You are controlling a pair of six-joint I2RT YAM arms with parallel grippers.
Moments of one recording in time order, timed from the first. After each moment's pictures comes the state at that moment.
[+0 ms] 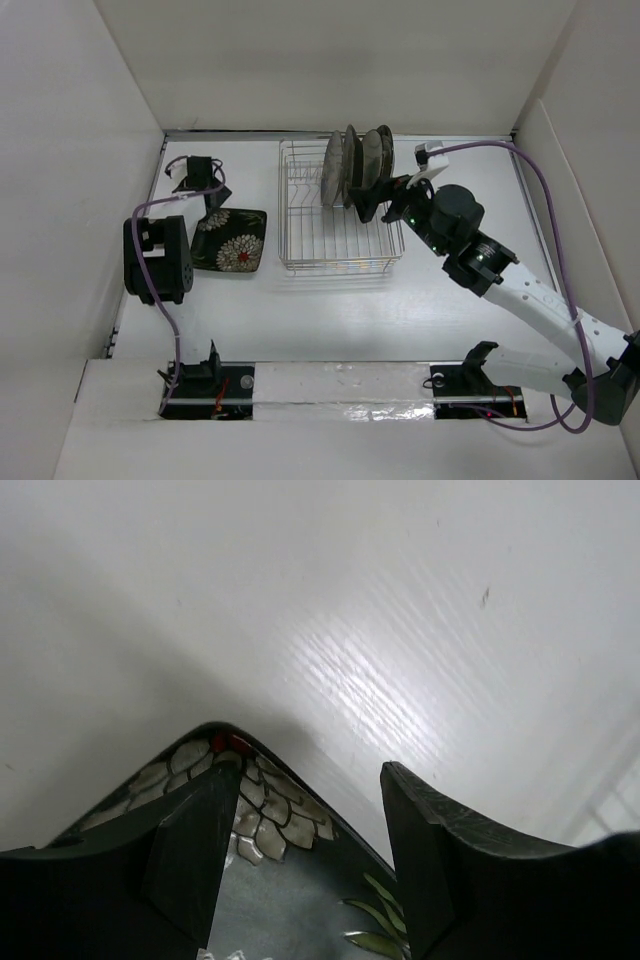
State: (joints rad) left arm 0.02 1.86 1.19 -0.17 -0.23 -0.77; right arm 0.75 1.08 1.06 0.02 0.20 0.32
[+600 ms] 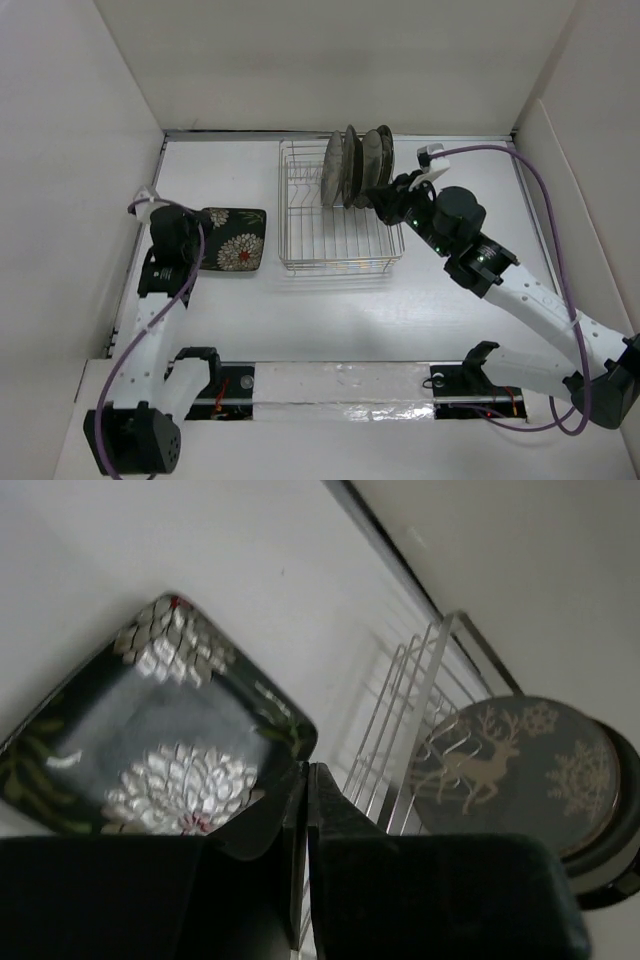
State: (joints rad) left arm 0.00 0.94 0.76 -0.18 -0.19 -0.83; right arm 0.72 1.07 1.02 0.04 0.14 0.35
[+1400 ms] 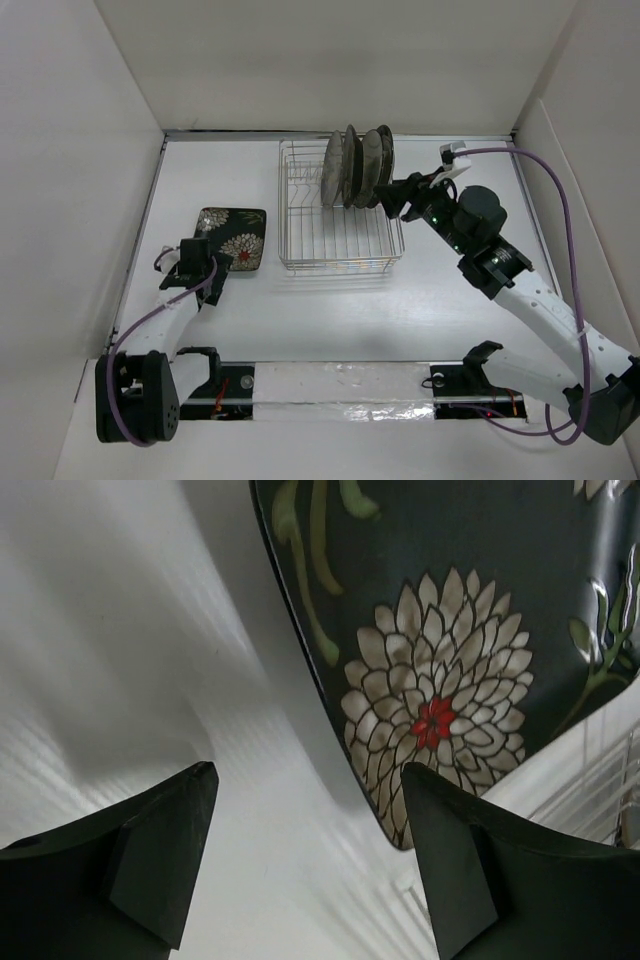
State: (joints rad) left arm 0.00 1.01 0.44 -0.38 -0.15 -1.20; right arm 0.59 1.00 0.96 0.06 0.00 0.38
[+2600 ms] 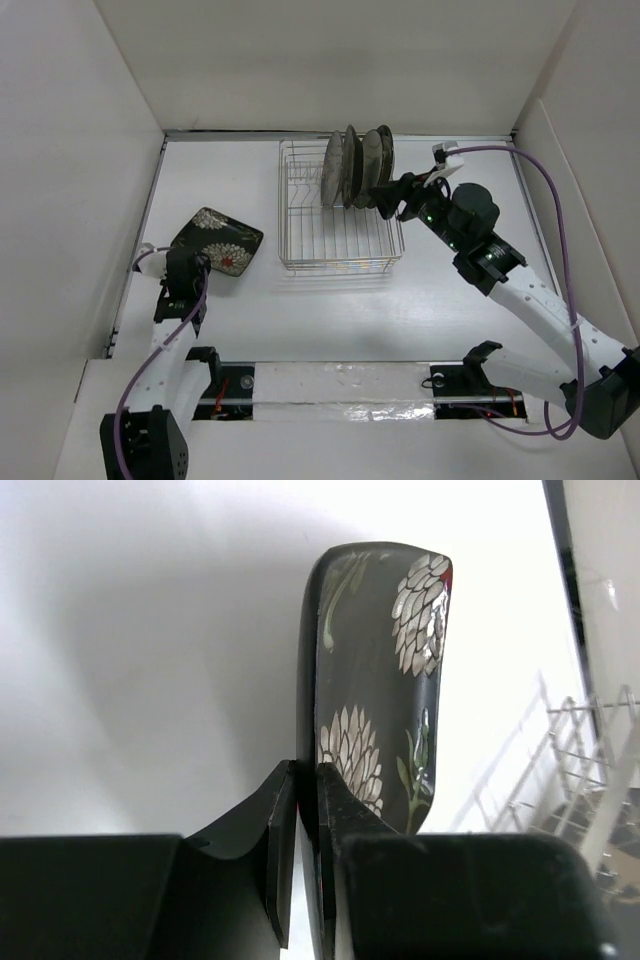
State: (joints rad) left arm 0.04 0.78 0.31 -0.08 -0.35 -1.08; right arm 0.58 1.03 0.96 0.08 -0.03 0.39
